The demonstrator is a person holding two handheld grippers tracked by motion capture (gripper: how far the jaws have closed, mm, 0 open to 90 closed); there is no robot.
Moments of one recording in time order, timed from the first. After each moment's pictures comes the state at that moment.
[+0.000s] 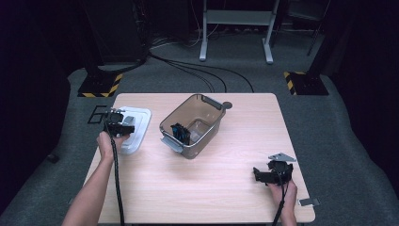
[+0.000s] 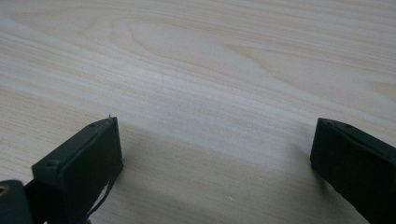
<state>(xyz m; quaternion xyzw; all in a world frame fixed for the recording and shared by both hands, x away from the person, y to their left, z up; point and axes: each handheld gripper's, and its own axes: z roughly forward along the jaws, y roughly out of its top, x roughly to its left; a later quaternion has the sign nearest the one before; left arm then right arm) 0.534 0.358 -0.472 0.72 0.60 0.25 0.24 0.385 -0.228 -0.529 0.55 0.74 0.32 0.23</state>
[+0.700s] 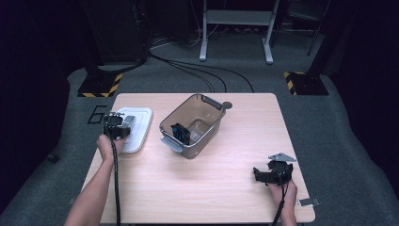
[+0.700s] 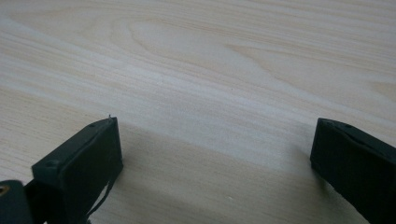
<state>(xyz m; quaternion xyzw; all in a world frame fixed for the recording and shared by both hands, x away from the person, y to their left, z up) 0.531 0.359 -0.484 0.72 0.60 0.25 0.24 0.385 -0.228 -0.529 0.55 0.74 0.32 0.23</state>
